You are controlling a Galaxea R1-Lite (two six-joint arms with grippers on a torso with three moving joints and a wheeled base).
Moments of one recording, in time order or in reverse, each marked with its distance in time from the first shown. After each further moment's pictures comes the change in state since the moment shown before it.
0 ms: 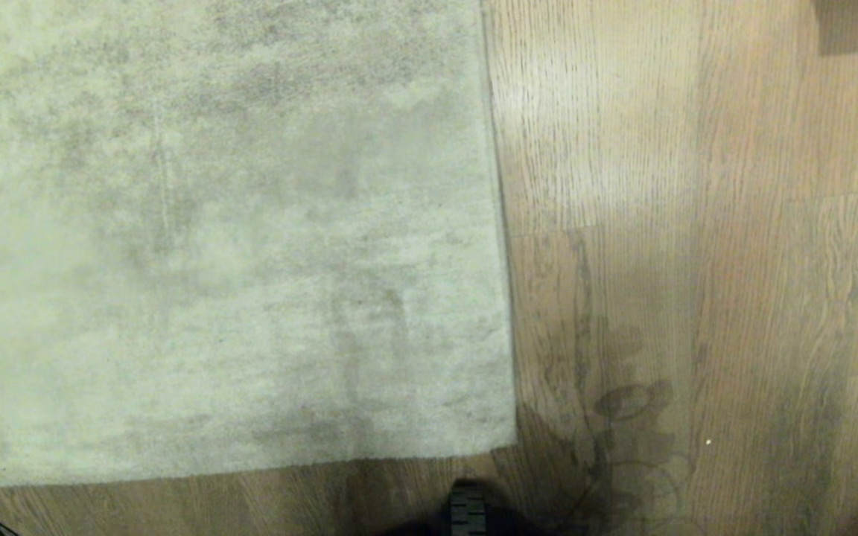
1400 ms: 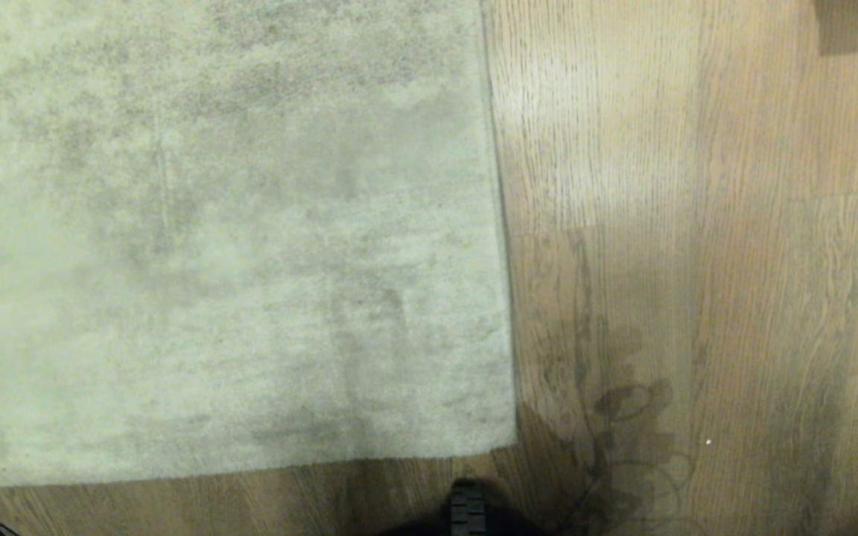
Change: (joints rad) left arm 0.000 0.000 0.000 0.000 0.000 0.000; right arm 0.000 0.001 0.000 0.000 0.000 0.000
